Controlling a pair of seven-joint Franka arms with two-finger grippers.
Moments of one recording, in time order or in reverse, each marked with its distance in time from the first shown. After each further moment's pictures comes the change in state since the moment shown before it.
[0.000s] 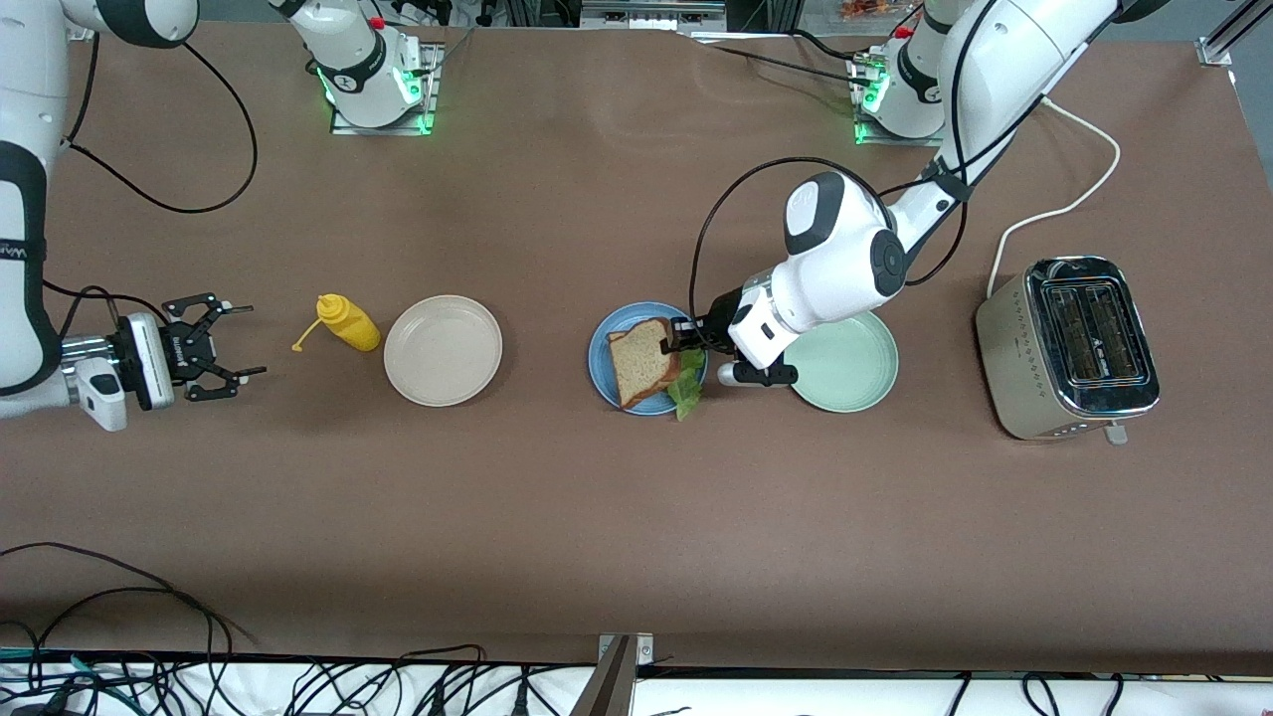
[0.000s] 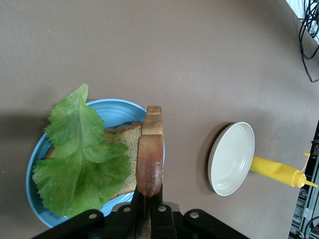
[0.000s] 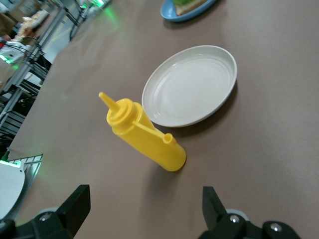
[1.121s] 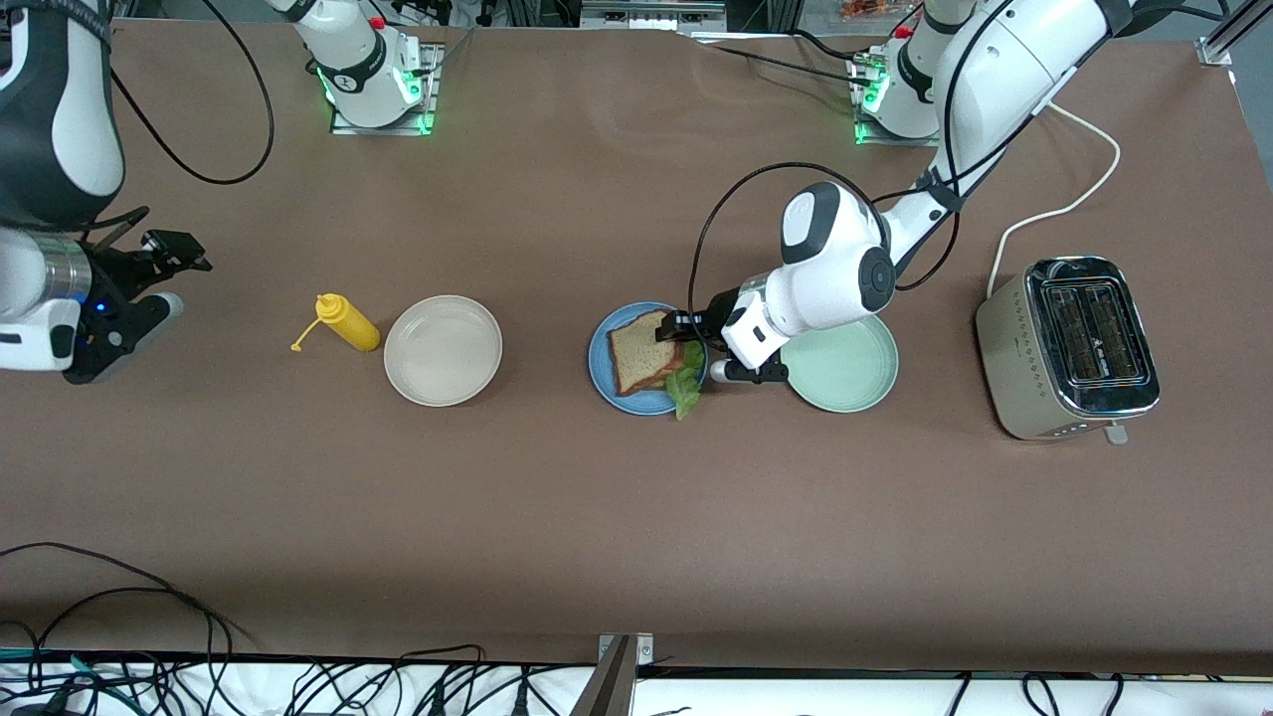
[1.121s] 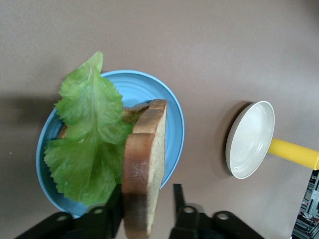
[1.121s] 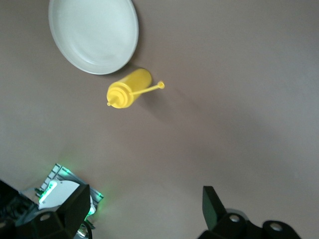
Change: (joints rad) left arm 0.005 0.038 -0.001 -0.020 0.000 -0.046 0.038; right arm 0.180 -0.428 0.169 -0.047 -0.654 0.030 1.249
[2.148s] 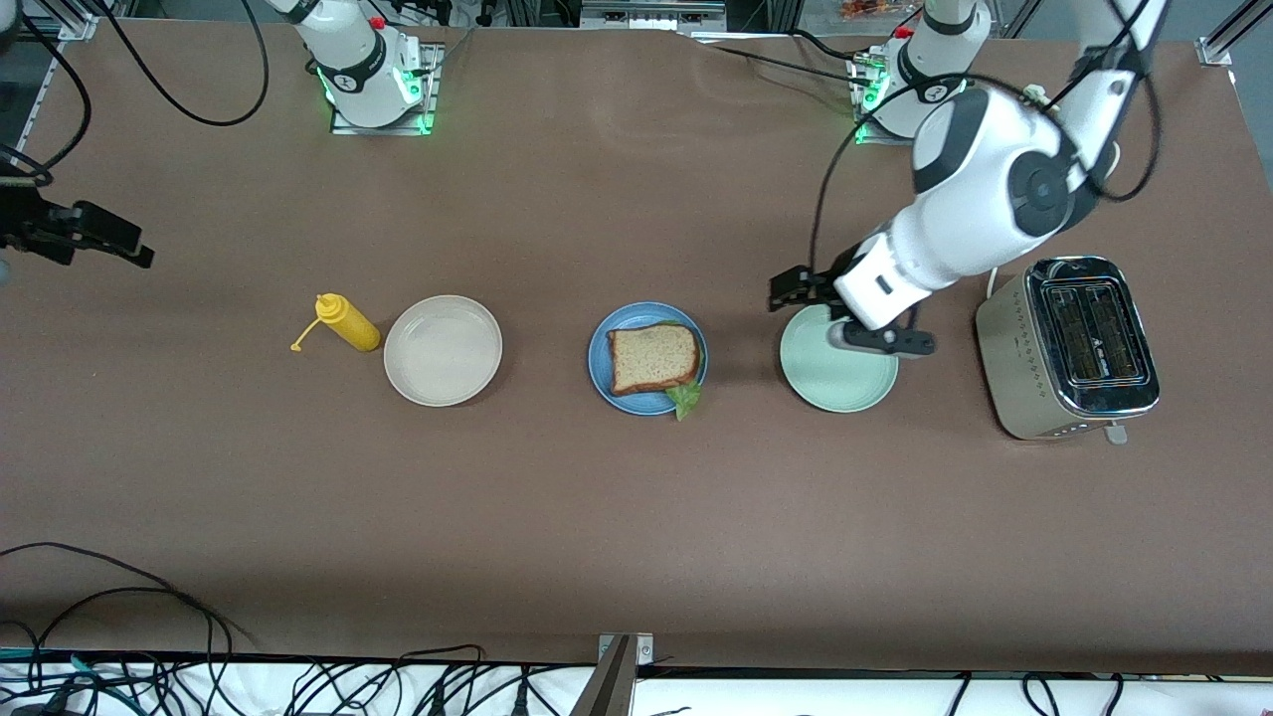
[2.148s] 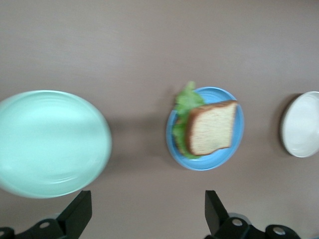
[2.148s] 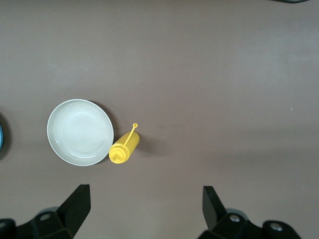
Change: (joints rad) left arm 0.006 -0.458 0.261 0.009 0.176 -0.546 -0.002; right arm -0.002 -0.289 -0.095 -0.220 0.121 0.254 0.633
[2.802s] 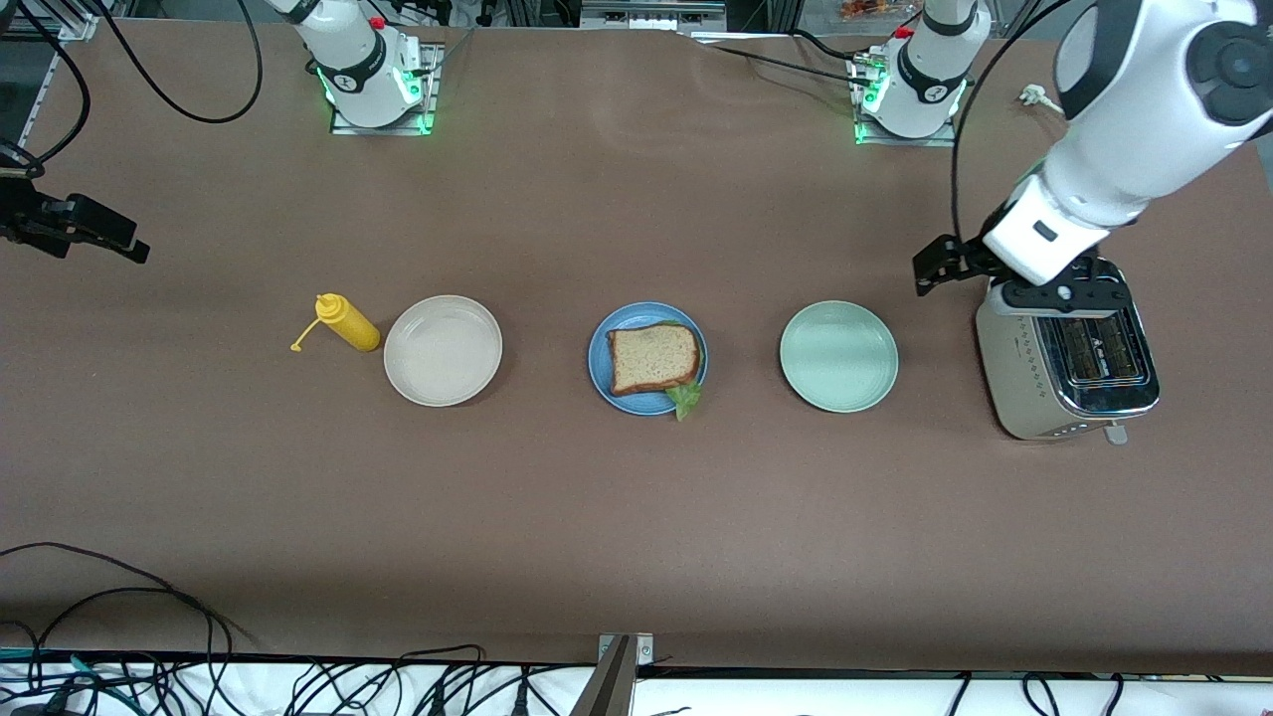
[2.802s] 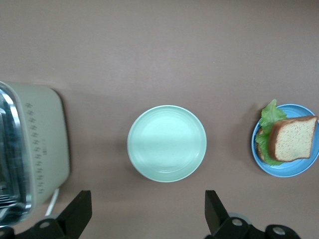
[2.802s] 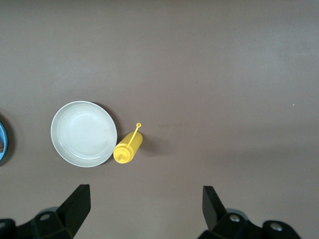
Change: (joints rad) left arm -0.047 -0.175 0.227 0.051 0.222 -0.225 0.036; right arm 0.010 -0.011 0.003 -0.002 0.000 -0.005 0.044
